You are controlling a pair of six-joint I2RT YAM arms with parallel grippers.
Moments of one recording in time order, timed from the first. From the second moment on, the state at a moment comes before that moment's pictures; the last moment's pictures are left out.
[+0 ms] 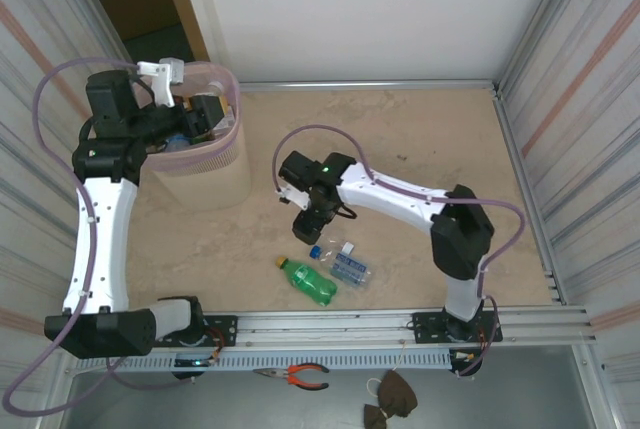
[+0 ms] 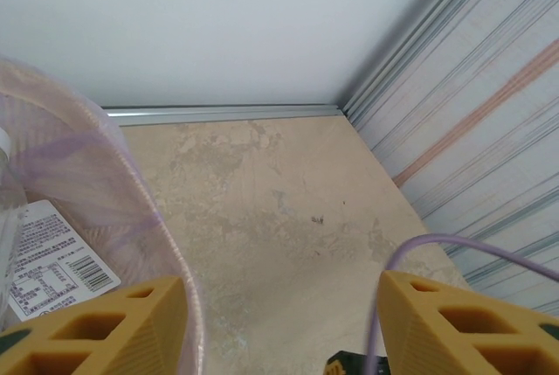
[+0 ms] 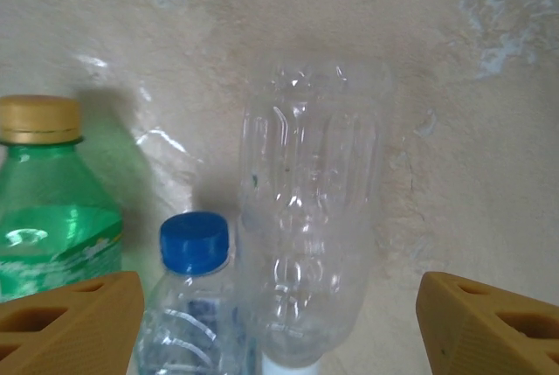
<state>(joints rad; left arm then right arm) 0.03 1.21 1.50 -0.69 0.72 -0.21 0.97 1.89 1.60 -1.08 0.02 -0.08</state>
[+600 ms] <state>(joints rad) 0.03 1.20 1.50 -0.71 0.72 -0.18 0.97 2.15 1.79 -1.11 0.11 -0.14</state>
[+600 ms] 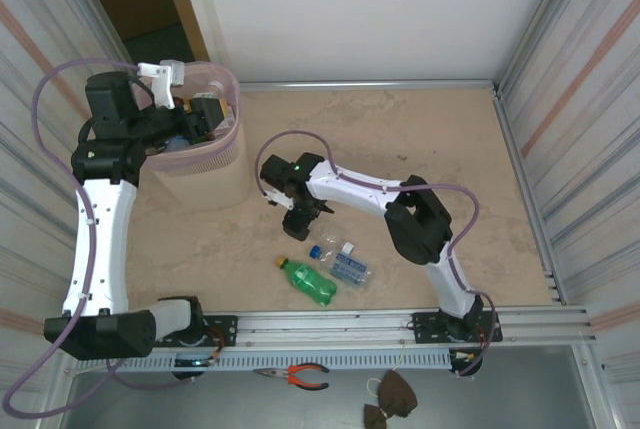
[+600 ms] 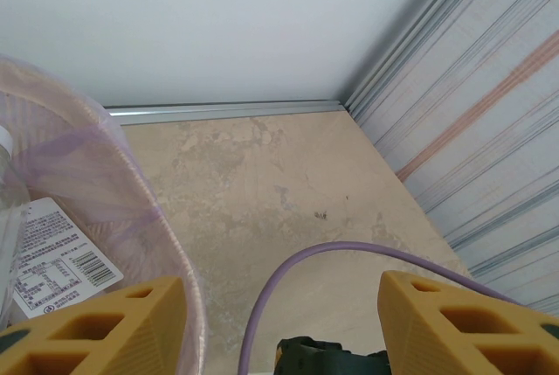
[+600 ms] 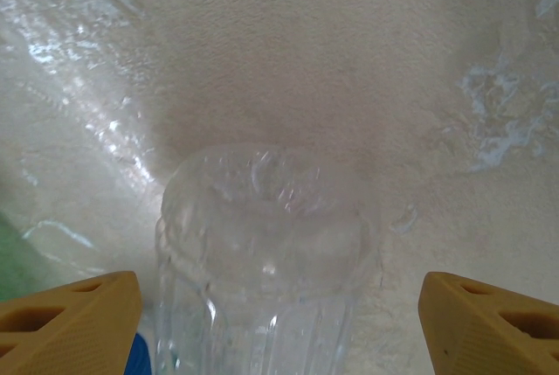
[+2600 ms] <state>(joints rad) -0.44 1.18 1.32 -0.29 0.94 0.03 0.67 1.18 1.27 -0.34 -0.21 0.15</state>
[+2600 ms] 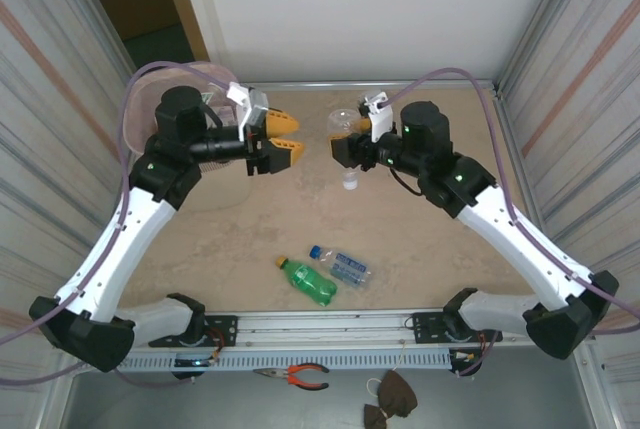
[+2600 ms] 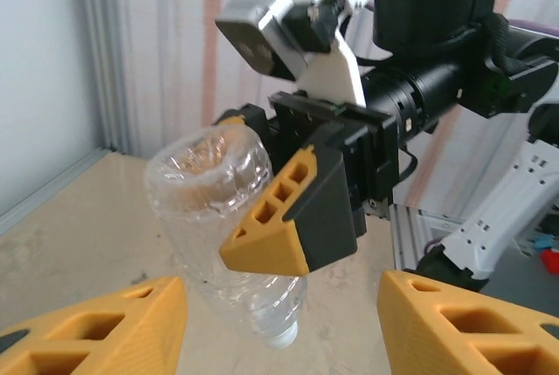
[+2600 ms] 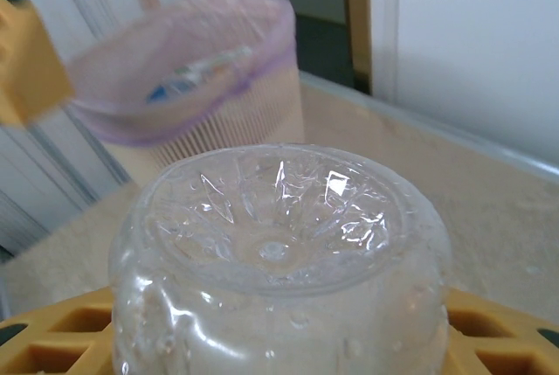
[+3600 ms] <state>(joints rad) -0.62 1.32 1.43 -0.29 1.14 0.09 0.77 1.00 1.23 -0.09 -0.42 0.15</state>
